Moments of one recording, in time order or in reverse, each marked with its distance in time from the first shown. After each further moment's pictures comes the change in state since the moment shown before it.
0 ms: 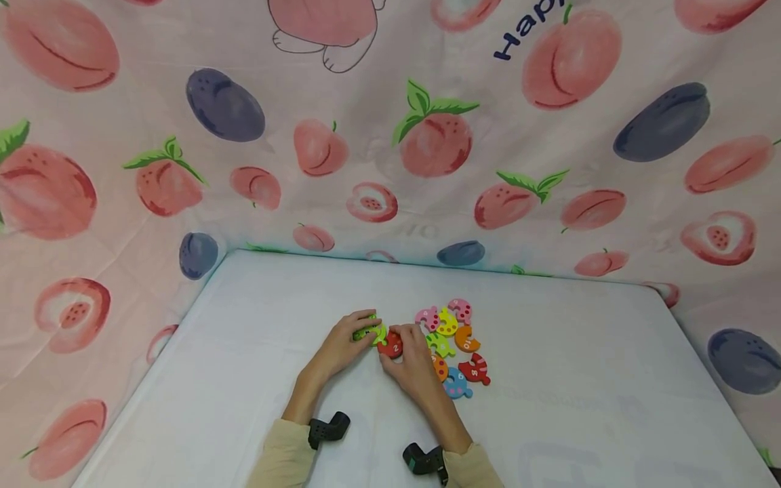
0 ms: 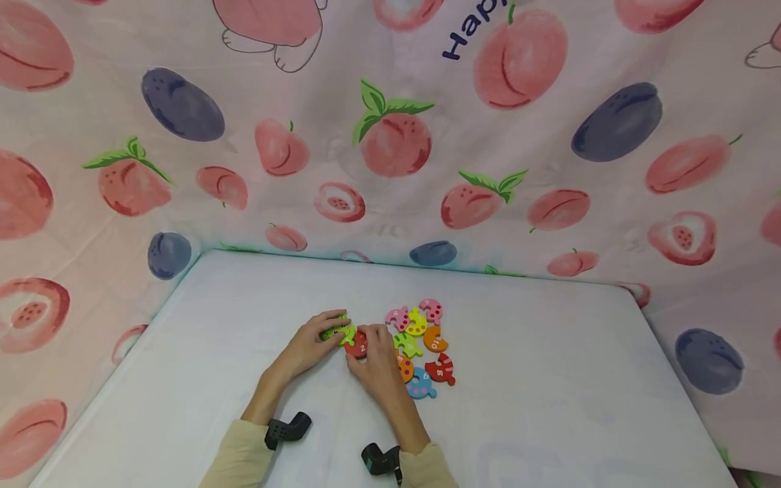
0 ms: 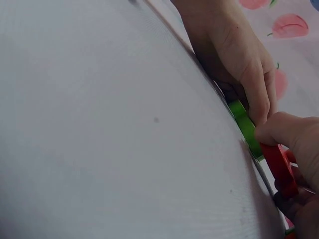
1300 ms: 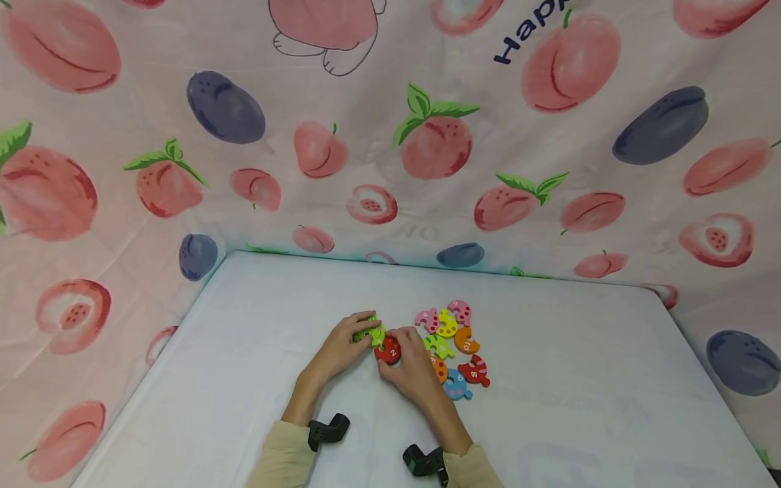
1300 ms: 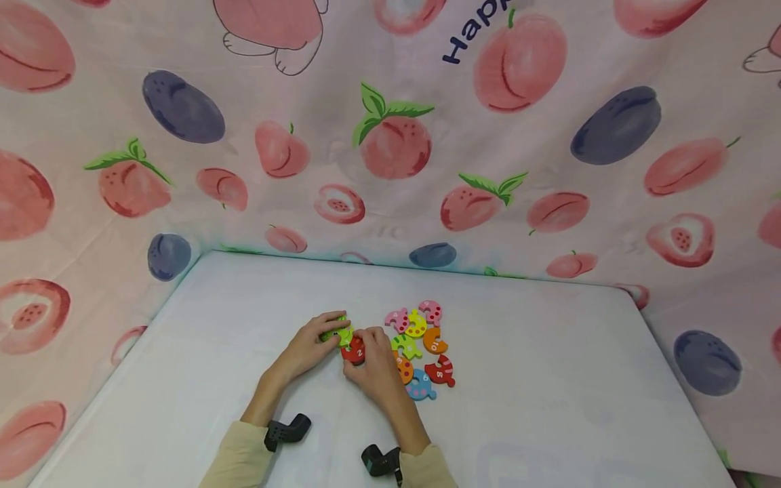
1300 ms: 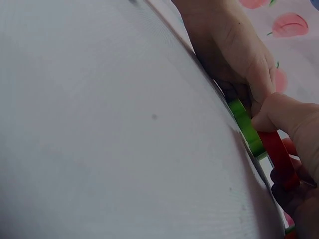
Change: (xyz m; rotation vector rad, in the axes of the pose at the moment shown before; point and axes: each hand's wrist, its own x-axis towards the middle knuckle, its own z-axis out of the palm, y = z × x) left_hand -0.002 0.002 0.000 -0.037 0.005 -0.024; right_hand -0.002 0.000 -0.002 -0.023 -0.048 -0.037
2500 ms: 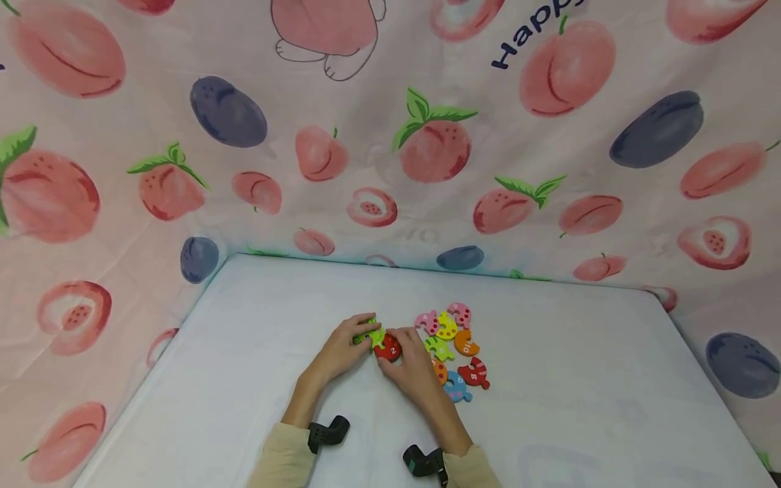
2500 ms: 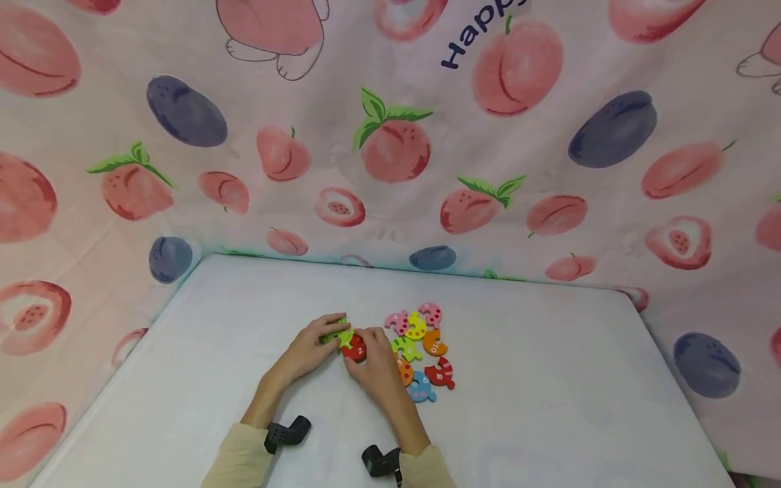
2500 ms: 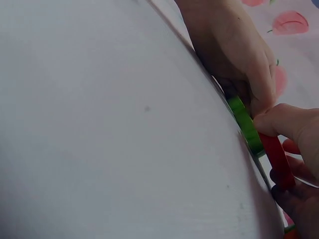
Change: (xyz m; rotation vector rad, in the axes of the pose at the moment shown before) left_hand -0.001 0.002 0.000 -0.002 -0.004 -0.045; right_hand 0.003 -0.002 -0.003 0.078 -0.021 0.057
